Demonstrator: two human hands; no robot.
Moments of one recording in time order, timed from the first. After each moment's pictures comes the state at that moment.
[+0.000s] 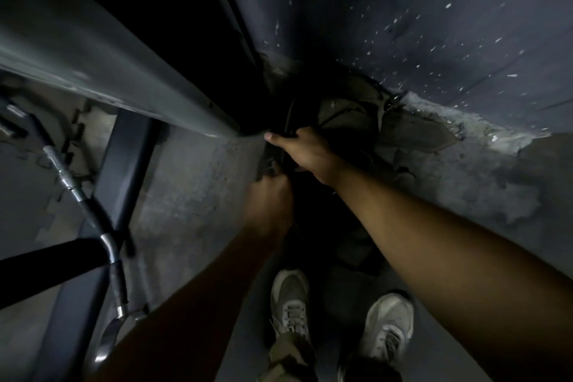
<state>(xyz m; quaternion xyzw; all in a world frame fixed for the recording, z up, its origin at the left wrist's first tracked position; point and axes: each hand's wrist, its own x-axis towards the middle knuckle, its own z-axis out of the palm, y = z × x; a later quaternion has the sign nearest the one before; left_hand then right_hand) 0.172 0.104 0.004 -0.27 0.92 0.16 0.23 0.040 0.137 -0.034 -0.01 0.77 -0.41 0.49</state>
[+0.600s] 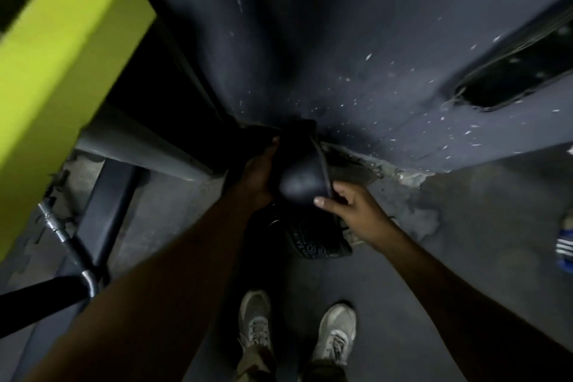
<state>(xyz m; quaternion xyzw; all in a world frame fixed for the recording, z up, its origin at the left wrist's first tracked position) 0.039 0.107 0.146 -0.45 0.33 0.82 0.09 0.002 0.312 0.163 -0.15 0.75 -0.50 0.42</state>
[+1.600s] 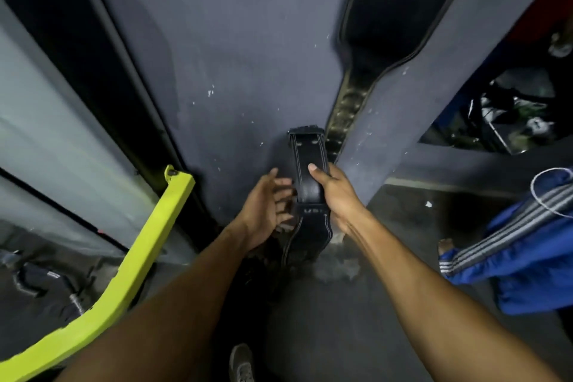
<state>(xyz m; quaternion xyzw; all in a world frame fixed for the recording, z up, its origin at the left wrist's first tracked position) 0.109 0.223 0.600 -0.24 0.47 0.84 0.09 0.037 0.370 0.625 0.00 0.70 -0.67 0.24</state>
